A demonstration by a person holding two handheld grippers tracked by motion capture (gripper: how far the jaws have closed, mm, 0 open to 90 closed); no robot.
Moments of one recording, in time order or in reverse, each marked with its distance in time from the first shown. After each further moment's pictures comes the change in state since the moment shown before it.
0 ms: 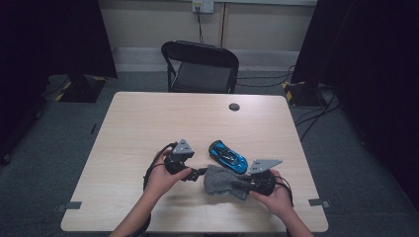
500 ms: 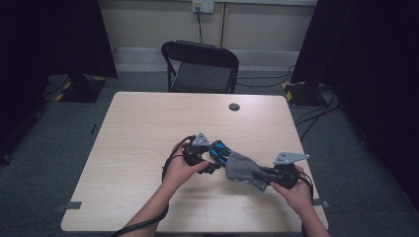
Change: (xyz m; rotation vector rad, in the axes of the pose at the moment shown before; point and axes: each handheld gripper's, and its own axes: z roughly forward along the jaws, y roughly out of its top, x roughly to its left) left arm -0.005 0.033 0.044 0.010 -0.043 0.030; right arm -0.036 -0.016 -0.048 -0.055 -0.131 0.121
